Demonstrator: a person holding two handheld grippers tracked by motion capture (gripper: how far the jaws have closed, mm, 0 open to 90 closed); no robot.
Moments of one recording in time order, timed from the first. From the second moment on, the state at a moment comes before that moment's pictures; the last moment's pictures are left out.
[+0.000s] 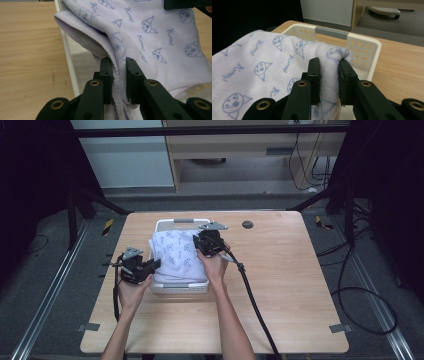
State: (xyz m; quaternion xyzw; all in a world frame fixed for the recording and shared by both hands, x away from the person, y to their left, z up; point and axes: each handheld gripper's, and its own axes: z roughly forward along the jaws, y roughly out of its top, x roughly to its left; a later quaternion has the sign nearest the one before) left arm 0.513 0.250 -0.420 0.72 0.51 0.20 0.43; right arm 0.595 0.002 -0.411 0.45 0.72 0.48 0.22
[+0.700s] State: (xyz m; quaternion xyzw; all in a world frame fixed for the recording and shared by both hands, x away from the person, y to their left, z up) left arm 0.520 0.246 -0.433 0.73 0.52 0.20 0.40; right arm 0.597 0.004 -0.429 0.46 0.73 0.45 0.23
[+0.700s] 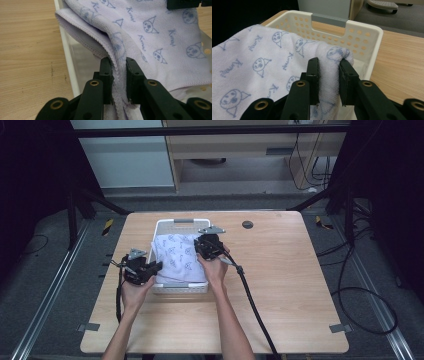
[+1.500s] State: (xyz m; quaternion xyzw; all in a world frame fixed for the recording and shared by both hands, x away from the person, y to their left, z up) left arm 0.518 0.244 -0.427 0.72 0.52 0.21 0.41; right arm 0.596 0.002 -0.430 0.45 0.74 0.44 0.24
